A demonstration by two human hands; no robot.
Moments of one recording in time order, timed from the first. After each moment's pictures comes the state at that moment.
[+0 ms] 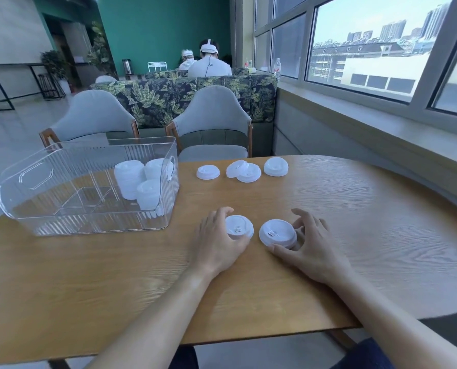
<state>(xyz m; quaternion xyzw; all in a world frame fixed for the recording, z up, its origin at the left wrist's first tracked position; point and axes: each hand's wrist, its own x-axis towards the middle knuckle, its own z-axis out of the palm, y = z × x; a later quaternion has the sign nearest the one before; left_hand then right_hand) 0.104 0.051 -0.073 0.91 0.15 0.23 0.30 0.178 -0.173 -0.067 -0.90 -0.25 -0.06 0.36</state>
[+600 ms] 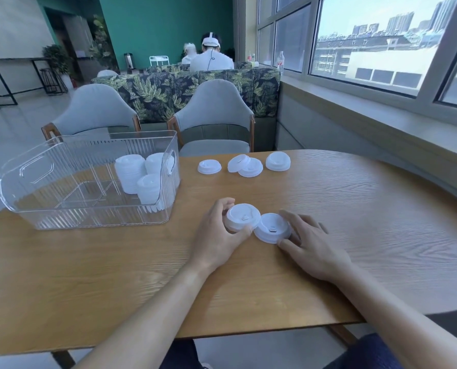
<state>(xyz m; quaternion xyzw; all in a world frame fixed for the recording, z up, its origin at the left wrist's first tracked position) 0.097 0.052 -0.070 0.87 0.10 0.26 0.41 0.182 -0.173 -0.072 -0.91 -0.31 -0.01 0.27</state>
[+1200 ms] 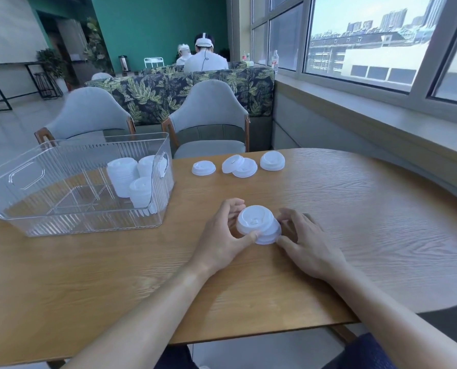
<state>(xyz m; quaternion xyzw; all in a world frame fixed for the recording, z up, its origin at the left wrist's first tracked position) 0.104 0.036 -0.065 0.85 0.02 0.22 0.49 0.186 -0.173 -0.072 -0.90 -0.30 -0.03 0.32</state>
